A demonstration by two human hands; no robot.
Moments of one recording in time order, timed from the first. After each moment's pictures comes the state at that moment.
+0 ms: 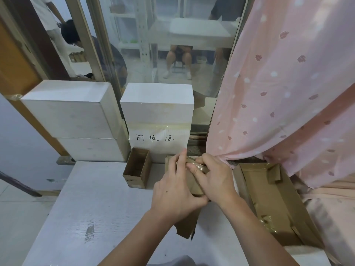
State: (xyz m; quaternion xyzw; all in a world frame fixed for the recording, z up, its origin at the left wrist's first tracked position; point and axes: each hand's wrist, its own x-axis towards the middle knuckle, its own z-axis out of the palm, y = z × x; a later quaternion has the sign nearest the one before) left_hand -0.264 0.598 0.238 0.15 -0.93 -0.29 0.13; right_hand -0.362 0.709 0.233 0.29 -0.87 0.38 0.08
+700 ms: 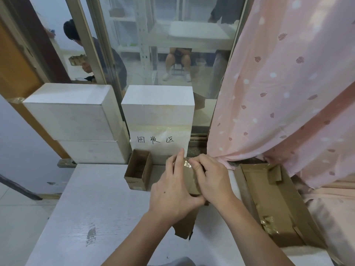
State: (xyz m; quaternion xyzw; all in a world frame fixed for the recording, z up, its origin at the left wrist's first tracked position) left_hand -0.258 0.590 0.239 0.17 -0.94 -0.28 0.14; right_hand -0.360 0.699 0.228 0.31 -0.85 0.41 0.07
